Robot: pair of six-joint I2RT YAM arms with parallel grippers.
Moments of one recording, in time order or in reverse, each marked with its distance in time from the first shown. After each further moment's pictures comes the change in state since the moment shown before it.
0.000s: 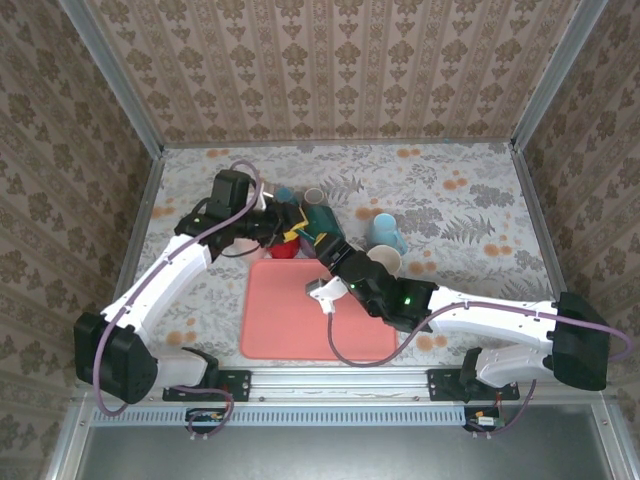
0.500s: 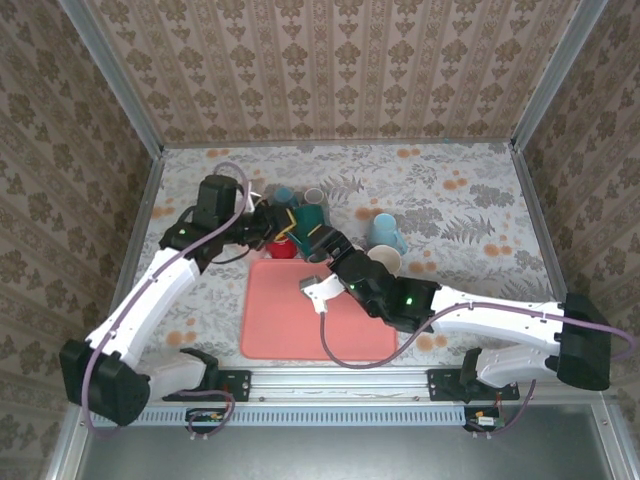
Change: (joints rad) left arm 0.022 -0.156 -0.033 -0.039 -0.150 0.155; right arm 0.024 -0.020 0.068 -0.060 -0.005 0.202
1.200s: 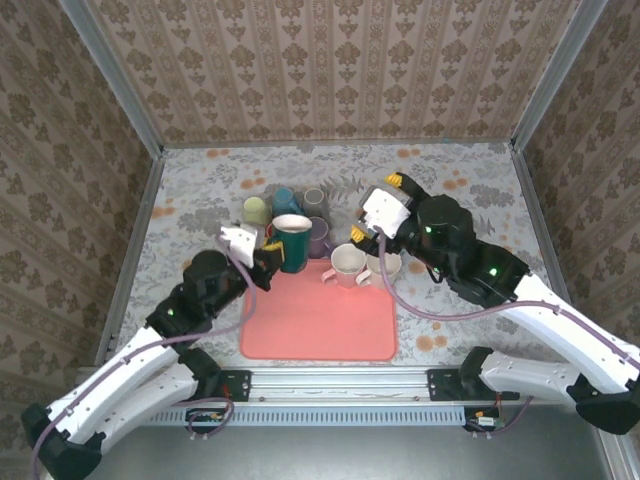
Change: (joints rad) left arm -0.338 -0.515 -0.502 0.386 -0.558 0.750; right arm -0.316 -0.252 0.266 -0.417 -0.385 1.109
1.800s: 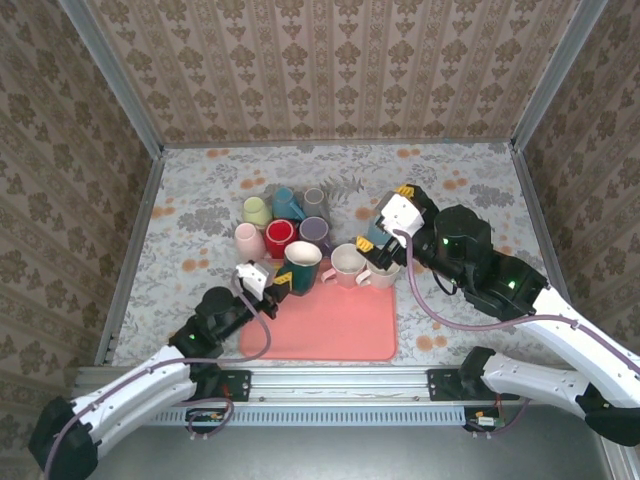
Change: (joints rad) left arm -0.065 -0.039 -0.464 0.507 0.024 0.143; right arm -0.001 -0.083 -0.052 -0.049 -0.059 0.143
